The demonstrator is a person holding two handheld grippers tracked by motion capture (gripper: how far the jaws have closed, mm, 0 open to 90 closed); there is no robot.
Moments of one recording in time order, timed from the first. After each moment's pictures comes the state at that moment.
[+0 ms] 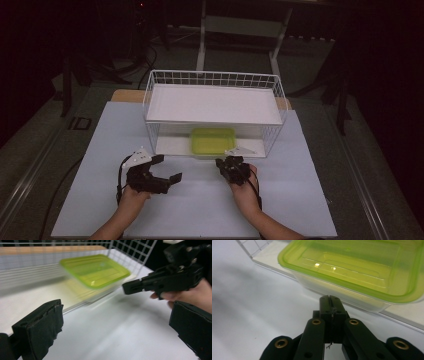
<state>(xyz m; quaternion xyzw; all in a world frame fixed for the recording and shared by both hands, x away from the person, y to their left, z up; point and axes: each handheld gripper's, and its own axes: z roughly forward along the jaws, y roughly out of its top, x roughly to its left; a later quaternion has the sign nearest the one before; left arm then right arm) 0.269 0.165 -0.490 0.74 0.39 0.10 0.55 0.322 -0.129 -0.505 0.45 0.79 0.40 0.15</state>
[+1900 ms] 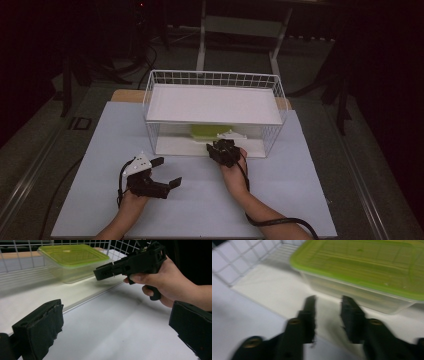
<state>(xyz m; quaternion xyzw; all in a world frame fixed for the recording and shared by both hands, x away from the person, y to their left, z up) 0.266 0.162 -0.502 0.74 0.35 0.12 0.56 0.377 -0.104 -0.512 0.46 0.76 0.42 0.17</state>
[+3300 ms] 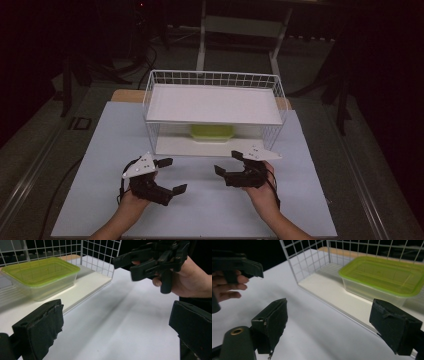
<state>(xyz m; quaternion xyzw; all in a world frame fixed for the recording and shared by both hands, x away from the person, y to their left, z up) 0.251 0.155 -0.474 0.76 0.28 0.09 0.58 0.296 -0.170 -0.462 0.33 0.77 0.53 0.12</state>
